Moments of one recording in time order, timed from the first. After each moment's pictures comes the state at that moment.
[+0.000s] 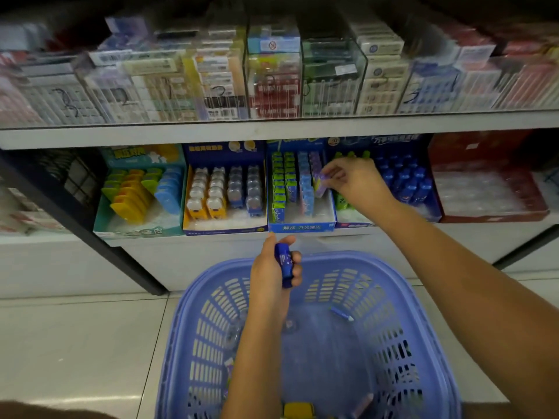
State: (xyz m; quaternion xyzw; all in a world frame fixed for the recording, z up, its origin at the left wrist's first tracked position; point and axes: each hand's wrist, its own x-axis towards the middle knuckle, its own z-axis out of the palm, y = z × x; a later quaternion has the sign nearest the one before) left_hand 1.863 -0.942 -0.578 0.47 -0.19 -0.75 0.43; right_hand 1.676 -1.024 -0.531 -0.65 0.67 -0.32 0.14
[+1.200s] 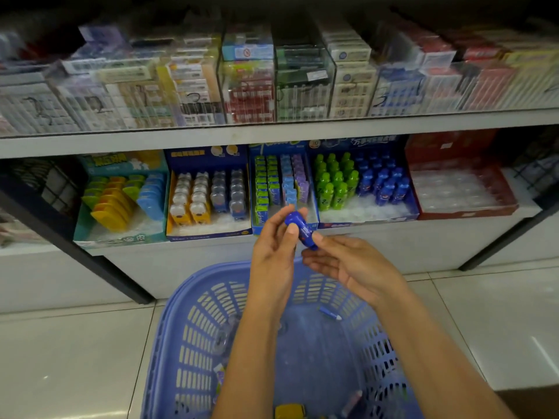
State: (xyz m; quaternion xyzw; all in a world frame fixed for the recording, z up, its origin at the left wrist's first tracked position) left_hand 1.836 -0.936 -0.566 0.30 -0.39 -0.68 0.54; right_hand 1.717 -0.899 -0.543 -0.24 0.54 -0.52 0.62
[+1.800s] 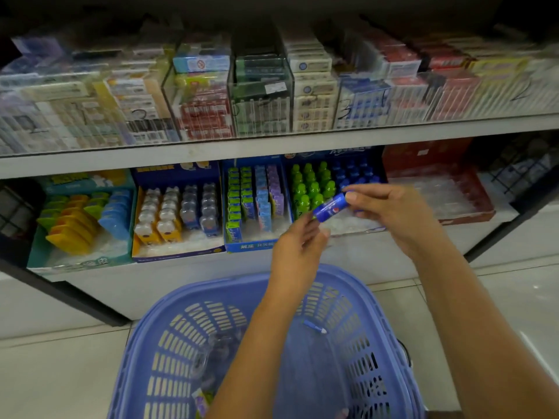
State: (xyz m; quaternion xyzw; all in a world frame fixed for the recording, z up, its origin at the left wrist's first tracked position) left_hand 1.771 -0.954 -0.565 0.41 -0.63 -0.54 0.39; right_hand 1.609 -0.936 -0.508 -0.39 0.63 -0.55 0.39
